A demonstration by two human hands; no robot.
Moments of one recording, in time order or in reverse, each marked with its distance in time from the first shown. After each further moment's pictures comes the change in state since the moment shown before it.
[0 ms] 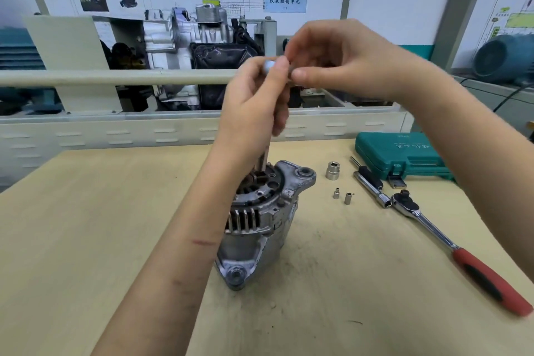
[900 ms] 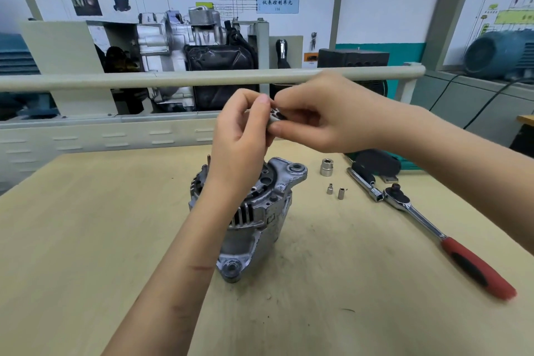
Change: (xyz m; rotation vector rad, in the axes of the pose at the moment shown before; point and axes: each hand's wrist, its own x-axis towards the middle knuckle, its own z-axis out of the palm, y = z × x) left_hand -0.028 -0.014 0.001 0.055 0.033 0.054; right_hand -0.029 -0.012 0.029 -0.506 -0.062 -0.172
